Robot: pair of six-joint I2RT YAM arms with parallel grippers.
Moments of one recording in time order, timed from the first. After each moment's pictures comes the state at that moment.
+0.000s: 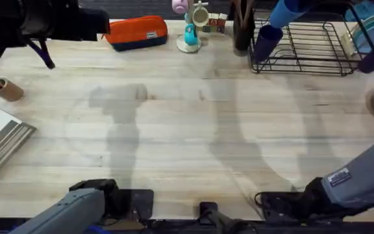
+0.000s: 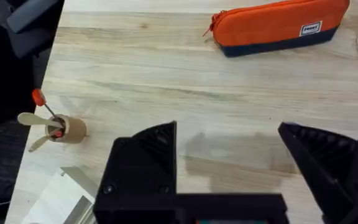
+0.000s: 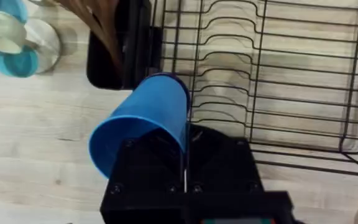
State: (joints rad) left arm 0.09 1.18 1.26 -0.77 -0.21 0.08; right arm -0.05 1.91 2.07 -1.14 -0.09 -0.06
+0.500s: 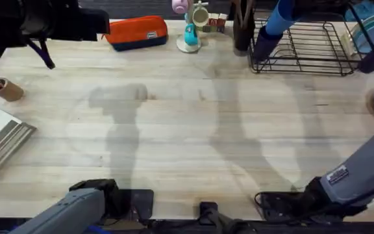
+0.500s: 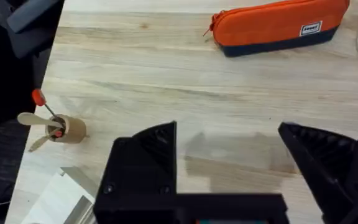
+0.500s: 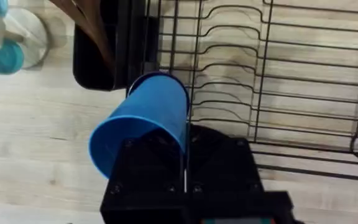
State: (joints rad) left arm 0.09 1.18 1.26 -0.77 -0.21 0.08; right arm -0.06 1.98 2.07 -1.14 -0.09 -0.06
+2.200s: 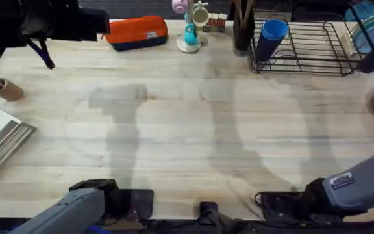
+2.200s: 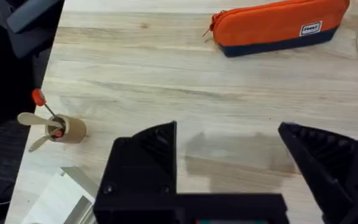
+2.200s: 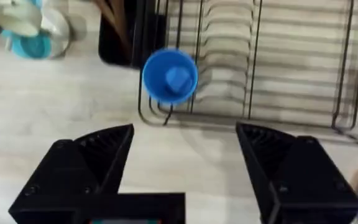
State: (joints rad) left arm 0.09 1.18 1.26 -0.77 -0.21 0.08; right arm -0.06 1.83 2.09 -1.25 -0.09 -0.04
